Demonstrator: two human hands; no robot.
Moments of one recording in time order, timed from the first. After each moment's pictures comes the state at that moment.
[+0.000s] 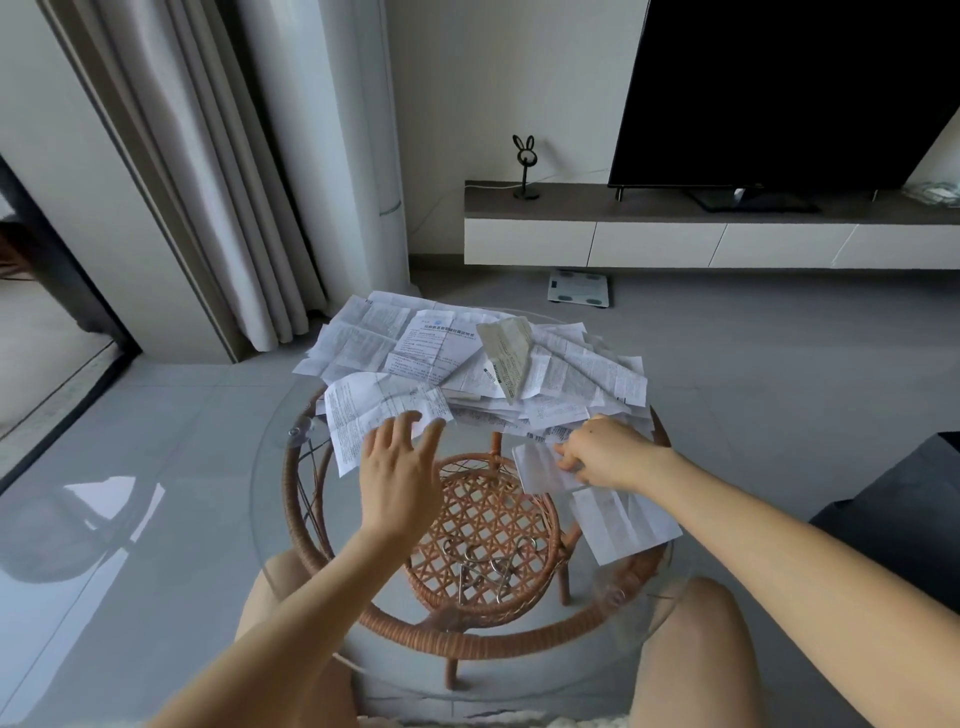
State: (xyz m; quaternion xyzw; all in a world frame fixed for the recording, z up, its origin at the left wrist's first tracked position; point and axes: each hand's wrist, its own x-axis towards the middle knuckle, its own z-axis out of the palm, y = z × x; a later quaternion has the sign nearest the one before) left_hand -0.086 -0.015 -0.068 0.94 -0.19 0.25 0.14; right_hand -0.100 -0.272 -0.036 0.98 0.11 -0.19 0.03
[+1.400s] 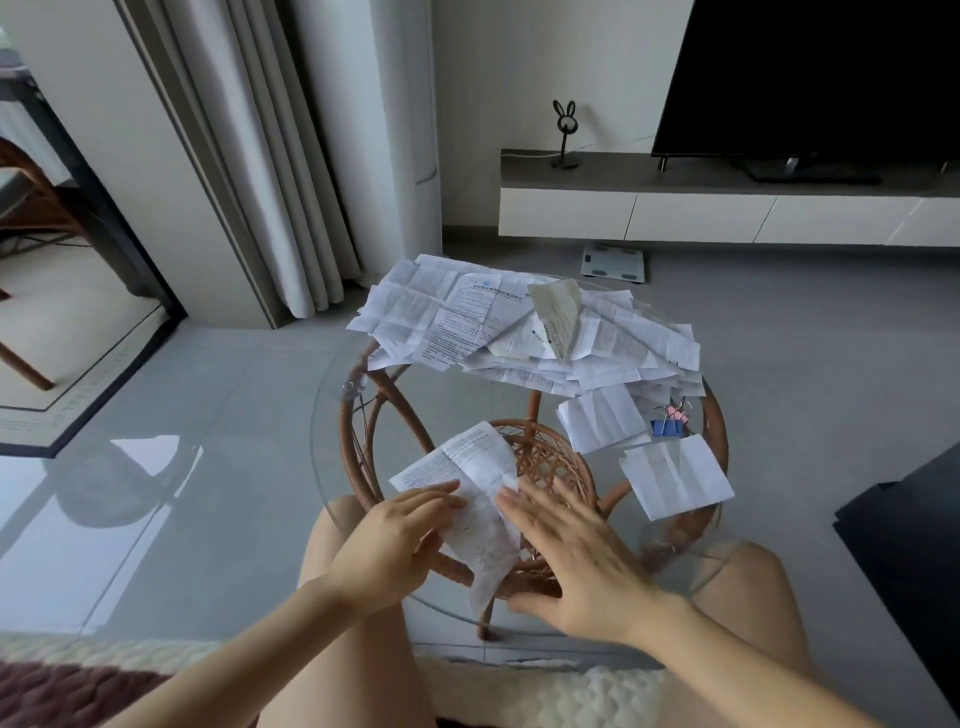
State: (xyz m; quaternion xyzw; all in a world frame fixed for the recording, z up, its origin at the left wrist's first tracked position) left_hand -0.162 0.083 -0.084 0.84 -0.43 0.09 0.32; right_hand -0.223 -0.151 -0.095 0.95 0.27 0.14 -0.09
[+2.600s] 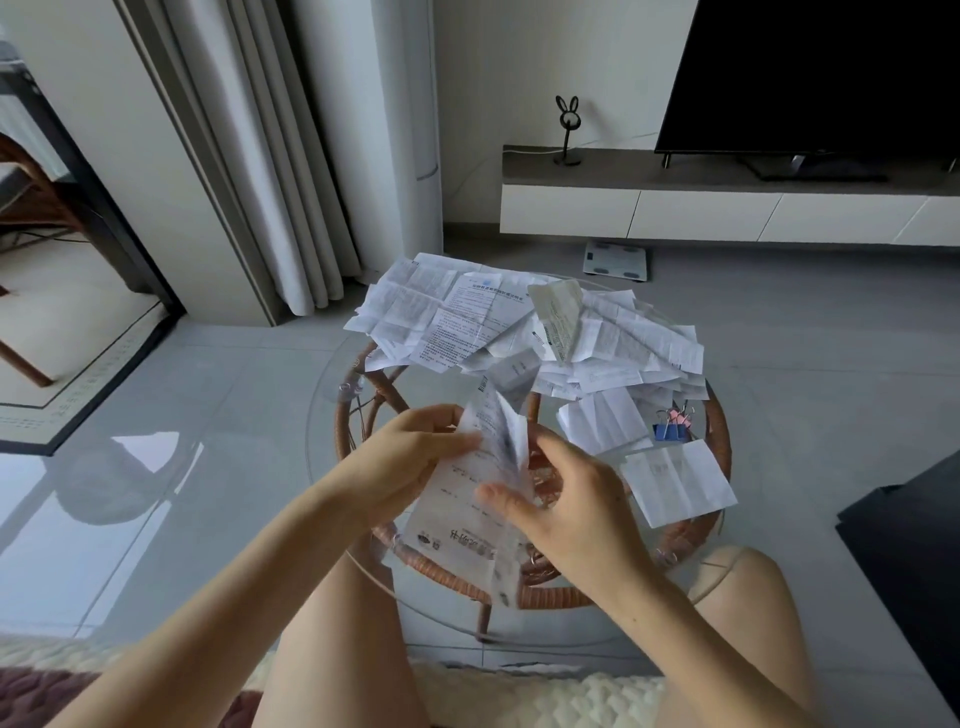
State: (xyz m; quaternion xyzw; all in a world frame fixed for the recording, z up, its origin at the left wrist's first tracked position) left_hand -0.135 0.046 0.018 0.60 -0.06 -0.34 0.72; right_hand -0.214 -0.119 -0.006 0.88 0.06 0.16 -0.44
